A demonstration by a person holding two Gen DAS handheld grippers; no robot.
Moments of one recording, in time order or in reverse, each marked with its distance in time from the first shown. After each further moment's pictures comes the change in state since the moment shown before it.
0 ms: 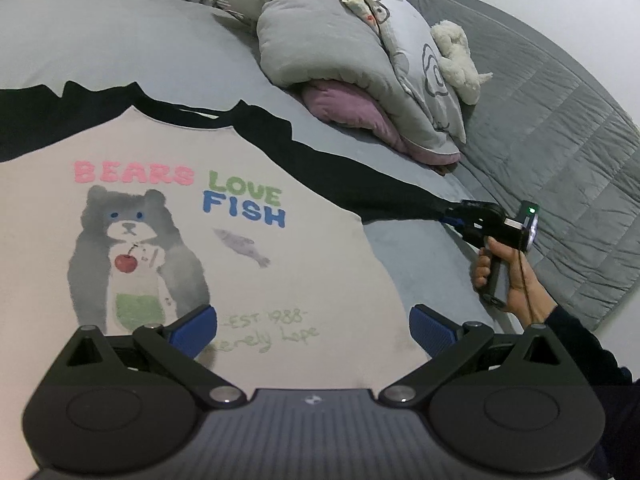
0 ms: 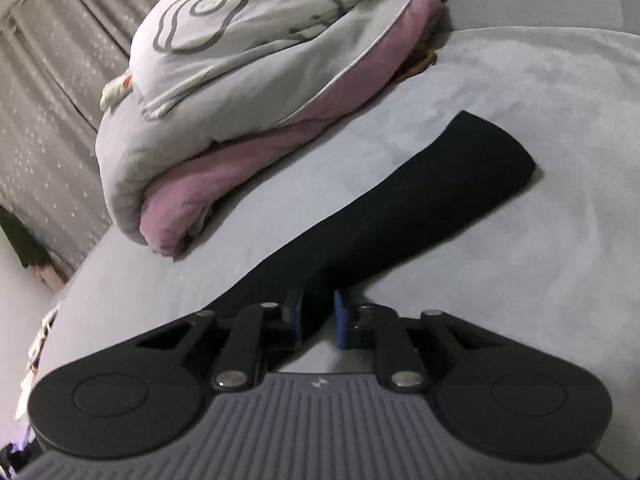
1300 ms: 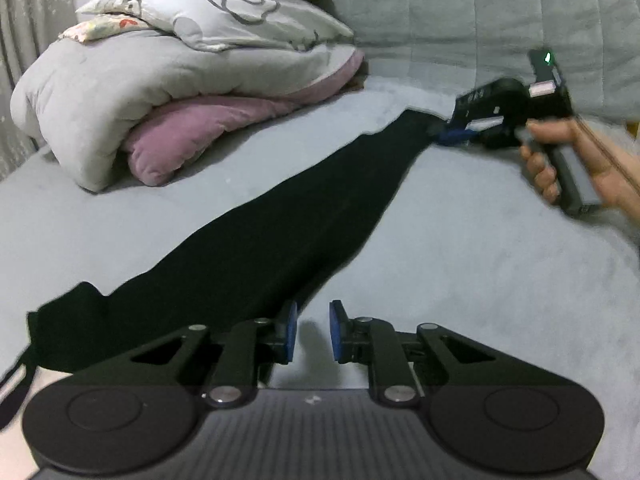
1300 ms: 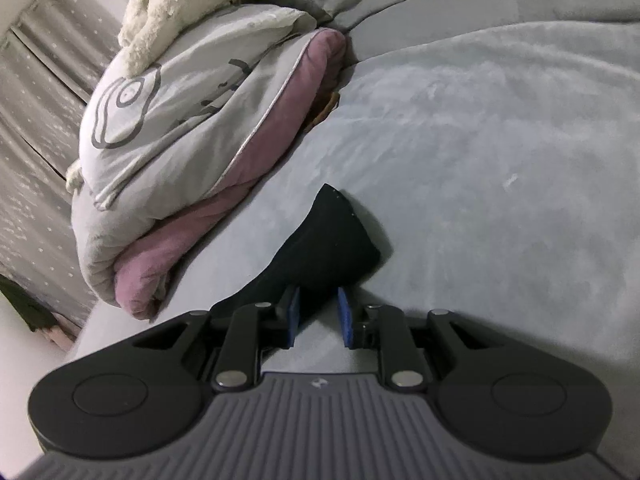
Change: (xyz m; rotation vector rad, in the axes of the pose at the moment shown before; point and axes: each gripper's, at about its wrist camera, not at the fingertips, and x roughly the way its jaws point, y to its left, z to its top) left arm 0.207 -0.160 0.041 0.831 0.103 0.108; right arm -0.024 -0.089 0.033 0.190 -0.069 0.011
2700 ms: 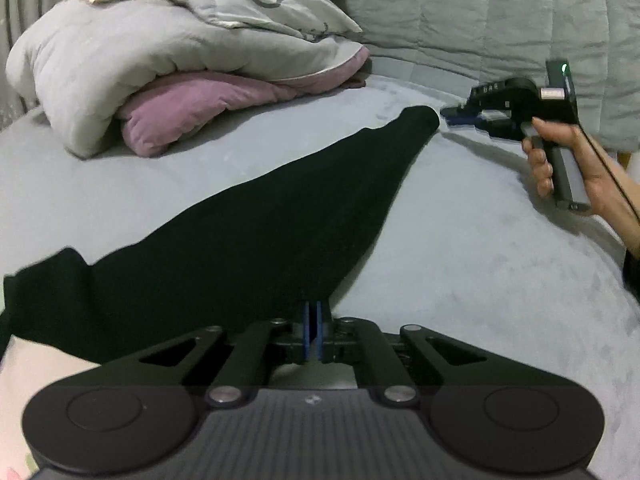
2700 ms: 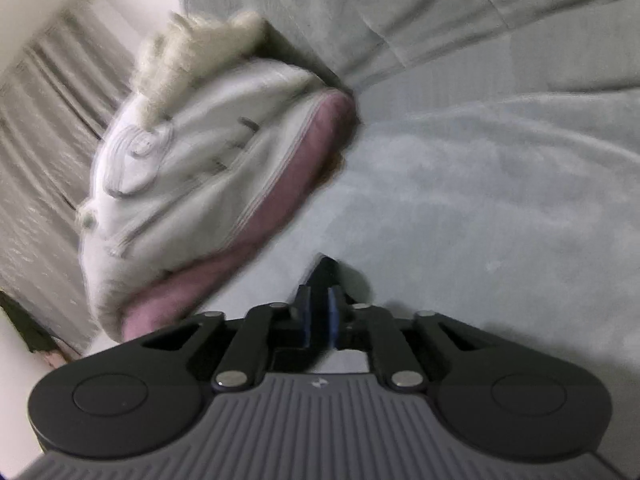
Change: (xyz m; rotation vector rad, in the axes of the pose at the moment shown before) left arm -0.001 0.025 -0.008 -0.166 -0.012 -0.121; right arm -0.016 -0.005 0.026 -0.006 -0.093 -0.054
